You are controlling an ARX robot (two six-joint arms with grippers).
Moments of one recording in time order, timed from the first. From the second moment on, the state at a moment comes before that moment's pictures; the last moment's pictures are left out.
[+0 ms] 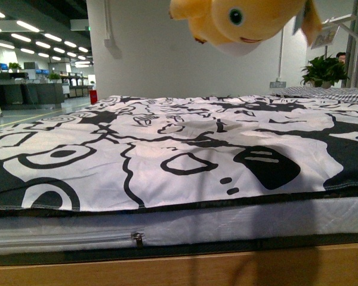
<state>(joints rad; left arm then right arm) 0.00 0.00 0.01 0.00 0.00 0.00 0.08 1.58 1.59 0.06 -0.04 -0.01</state>
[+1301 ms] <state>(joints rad) 0.00 0.00 0.01 0.00 0.00 0.00 0.06 0.44 0.37 0.22 -0.18 0.03</state>
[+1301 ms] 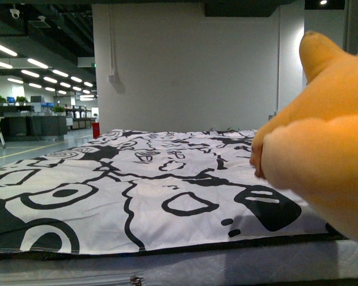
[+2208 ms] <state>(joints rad) 0.00 0.00 0.01 0.00 0.00 0.00 0.13 0.38 0.26 0.24 -0.09 0.00</state>
